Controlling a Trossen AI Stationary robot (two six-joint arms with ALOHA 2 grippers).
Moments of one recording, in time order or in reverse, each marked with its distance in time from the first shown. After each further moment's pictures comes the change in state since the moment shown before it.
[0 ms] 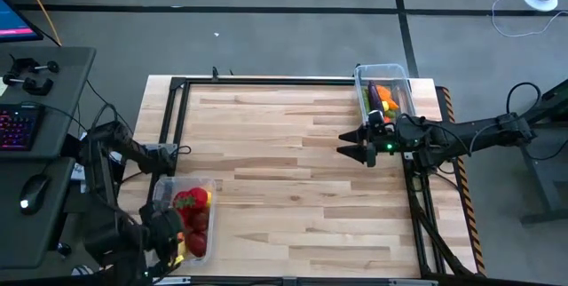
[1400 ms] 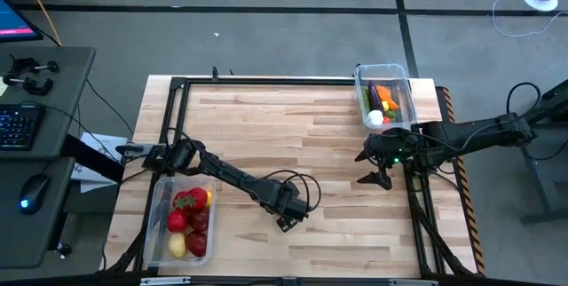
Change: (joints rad) left arm 0.839 0.646 0.140 0.486 0.218 0.756; right arm 0.002 -0.007 -0.001 -0.551 -0.303 -0.419
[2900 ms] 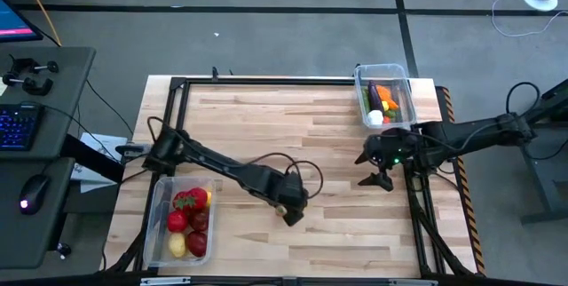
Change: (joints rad) left arm 0.024 -0.177 -0.014 0.114 0.001 0.014; right arm 0.001 0.002 0.000 0.003 -0.042 -0.008
